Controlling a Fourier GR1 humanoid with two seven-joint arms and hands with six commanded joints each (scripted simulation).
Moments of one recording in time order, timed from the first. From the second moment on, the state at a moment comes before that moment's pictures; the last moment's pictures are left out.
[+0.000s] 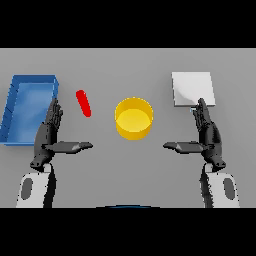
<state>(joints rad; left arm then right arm) 0.00 0.00 0.00 -1.57 0.00 0.00 0.00 0.00 0.00 0.00 -1.57 0.00 0.00 0.00</state>
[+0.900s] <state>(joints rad) 0.06 0.07 -0.11 -1.68 -0.15 -0.03 0.09 0.10 -0.04 0.16 -1.72 0.25 -0.04 -0.08</state>
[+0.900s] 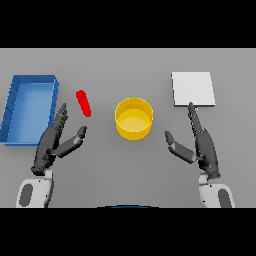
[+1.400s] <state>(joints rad) -0.24 0.08 -0.03 -1.30 -0.14 -0.04 0.00 0.10 -0.05 0.14 -1.73 0.22 -0.02 -0.10</state>
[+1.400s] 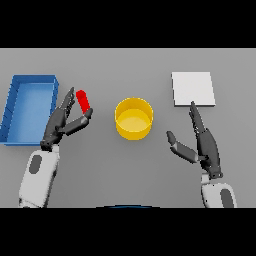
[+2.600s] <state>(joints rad) -0.58 0.00 0.09 -0.79 -0.19 0.14 -0.22 0.11 -0.05 0.12 -1.74 0.19 -0.01 -0.06</state>
